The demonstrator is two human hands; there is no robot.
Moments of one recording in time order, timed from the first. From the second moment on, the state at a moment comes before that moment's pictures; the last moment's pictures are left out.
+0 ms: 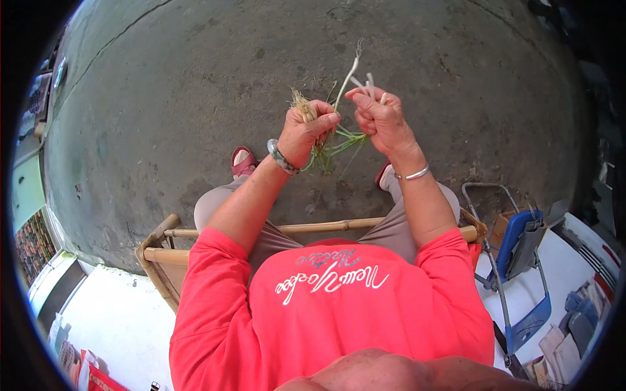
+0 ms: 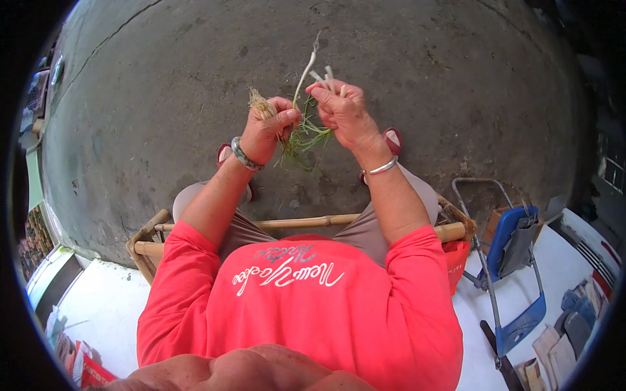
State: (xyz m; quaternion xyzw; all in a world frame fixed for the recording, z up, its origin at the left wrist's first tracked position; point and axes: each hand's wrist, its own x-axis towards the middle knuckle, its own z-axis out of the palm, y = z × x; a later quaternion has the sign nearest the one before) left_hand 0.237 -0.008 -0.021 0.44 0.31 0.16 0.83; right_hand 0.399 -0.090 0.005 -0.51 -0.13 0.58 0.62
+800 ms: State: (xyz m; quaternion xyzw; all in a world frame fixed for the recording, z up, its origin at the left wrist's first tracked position) left_hand 0.240 -0.004 -0.023 0.42 0.35 0.21 0.81; right_hand 0.383 -0.094 0.001 -0.63 -0.35 0.53 0.46
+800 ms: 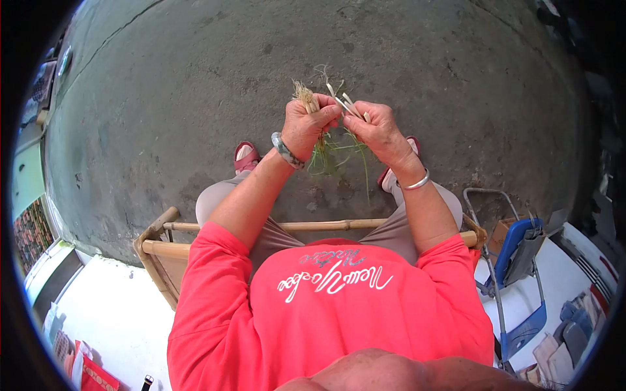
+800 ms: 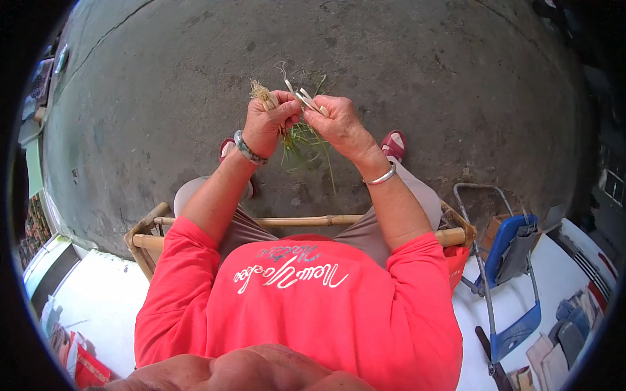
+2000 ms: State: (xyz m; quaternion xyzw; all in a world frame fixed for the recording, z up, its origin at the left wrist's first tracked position) left_hand 0.242 -0.005 -0.027 0.36 0.35 0.22 0.84; right_hand 0.382 -0.096 -0.001 -0.66 -0.44 0.43 0.43
